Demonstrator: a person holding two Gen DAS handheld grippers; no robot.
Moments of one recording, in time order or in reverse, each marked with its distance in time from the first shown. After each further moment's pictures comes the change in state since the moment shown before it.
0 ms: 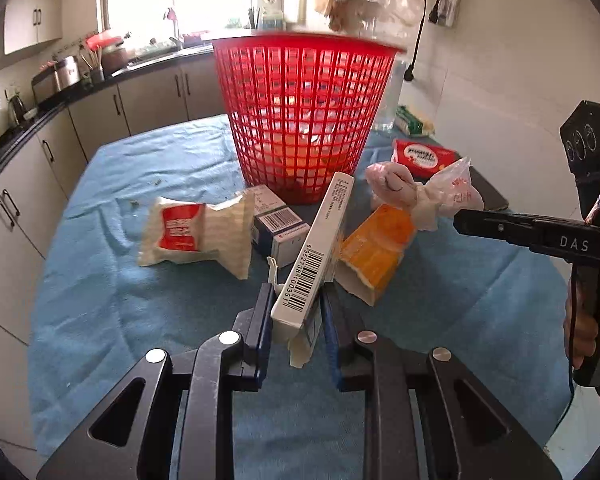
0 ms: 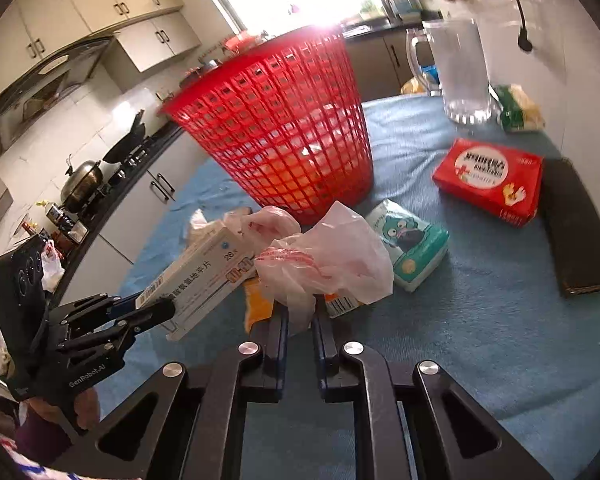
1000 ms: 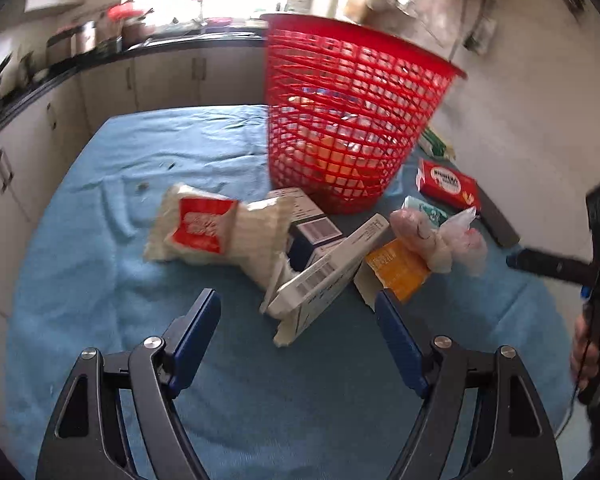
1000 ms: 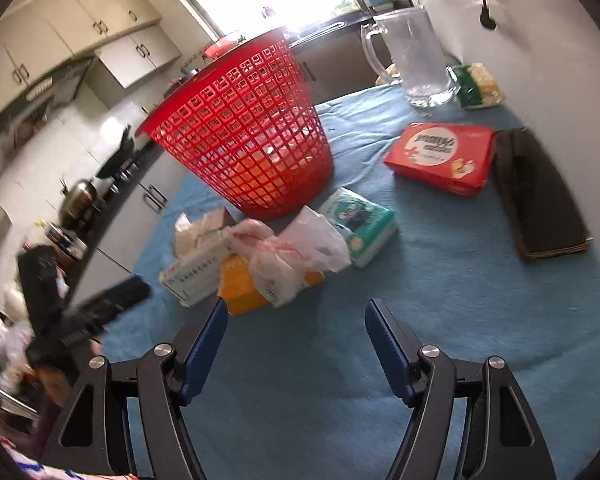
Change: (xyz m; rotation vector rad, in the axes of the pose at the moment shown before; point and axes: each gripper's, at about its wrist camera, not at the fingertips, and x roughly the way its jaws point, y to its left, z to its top) left arm 0.031 0.038 0.007 -0.112 0.003 -0.043; right arm -0.022 -0.043 -0.006 0.108 0.010 0.015
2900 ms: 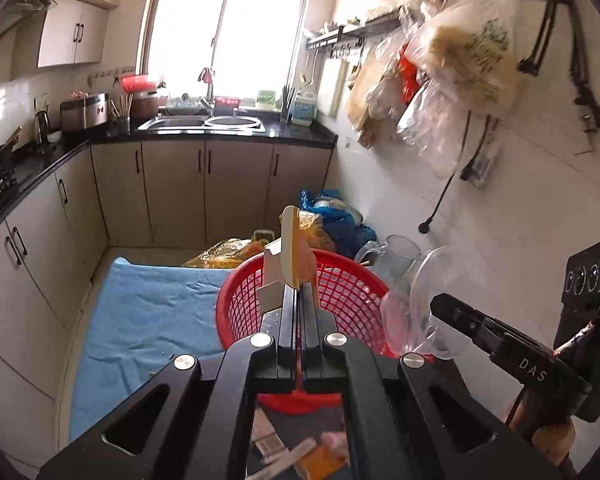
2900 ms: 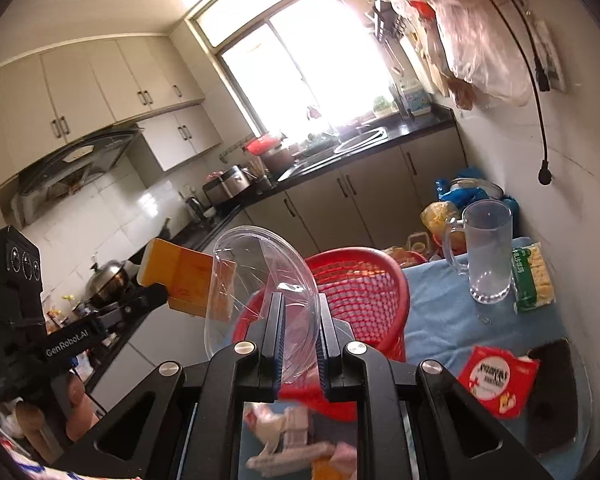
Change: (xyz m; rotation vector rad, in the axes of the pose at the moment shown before) left arm -0.076 -0.040 0.219 -0.066 -0.234 0.035; right arm -0.043 0.098 0.162 -0.091 -0.334 0.056
